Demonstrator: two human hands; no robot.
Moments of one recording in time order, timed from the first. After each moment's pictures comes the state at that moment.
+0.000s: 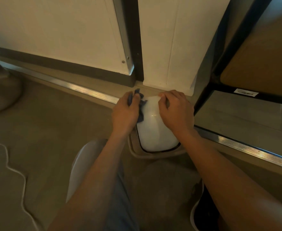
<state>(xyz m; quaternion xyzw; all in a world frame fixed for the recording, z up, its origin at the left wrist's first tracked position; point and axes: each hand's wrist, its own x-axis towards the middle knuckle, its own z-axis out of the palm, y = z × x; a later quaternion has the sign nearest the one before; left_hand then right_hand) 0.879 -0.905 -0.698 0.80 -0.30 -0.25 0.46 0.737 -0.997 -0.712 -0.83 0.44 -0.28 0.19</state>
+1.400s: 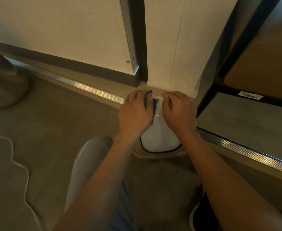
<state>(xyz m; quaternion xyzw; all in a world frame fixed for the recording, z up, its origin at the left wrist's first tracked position) 0.851 -0.908 -0.681 0.85 -0.46 -0.08 0.26 0.734 -0.996 -0.713 -0.84 0.43 -0.29 0.19</state>
